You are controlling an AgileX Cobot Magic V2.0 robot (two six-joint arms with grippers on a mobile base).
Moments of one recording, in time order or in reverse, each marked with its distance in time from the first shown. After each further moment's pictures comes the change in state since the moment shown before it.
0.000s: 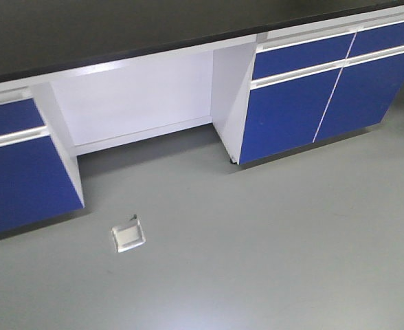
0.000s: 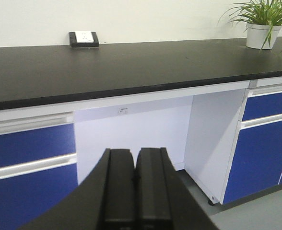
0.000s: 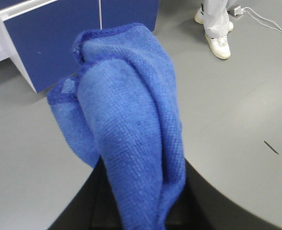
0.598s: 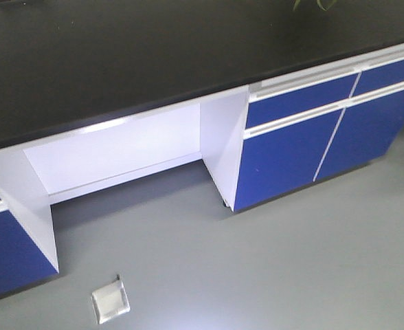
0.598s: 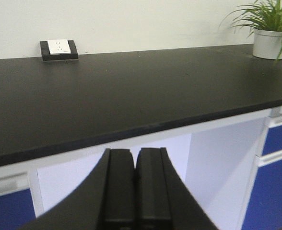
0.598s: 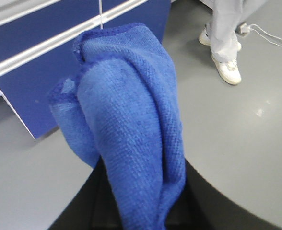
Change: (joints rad) left arm 0.000 0.000 0.000 0.000 0.000 0.000; right arm 0.000 0.000 0.000 0.000 0.002 0.000
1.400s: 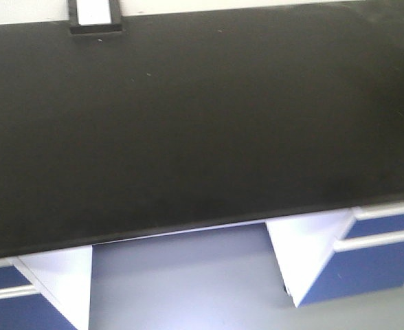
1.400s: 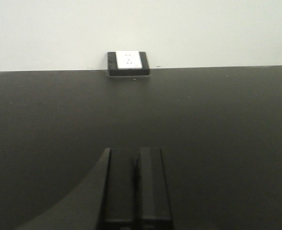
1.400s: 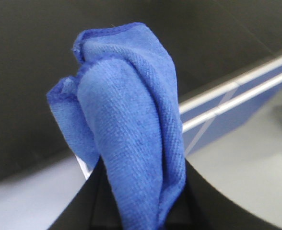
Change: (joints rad) left arm 0.000 0.000 0.000 0.000 0.000 0.000; right arm 0.000 0.000 0.000 0.000 0.000 0.000
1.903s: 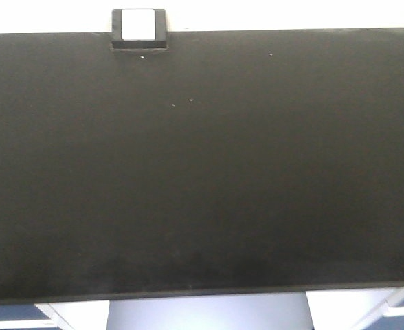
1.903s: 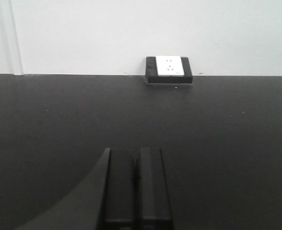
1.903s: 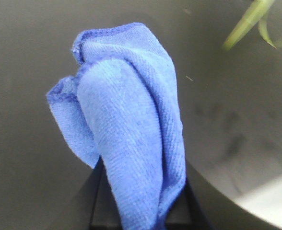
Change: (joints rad) left arm 0.000 0.000 0.000 0.000 0.000 0.000; right arm 0.000 0.000 0.000 0.000 0.000 0.000
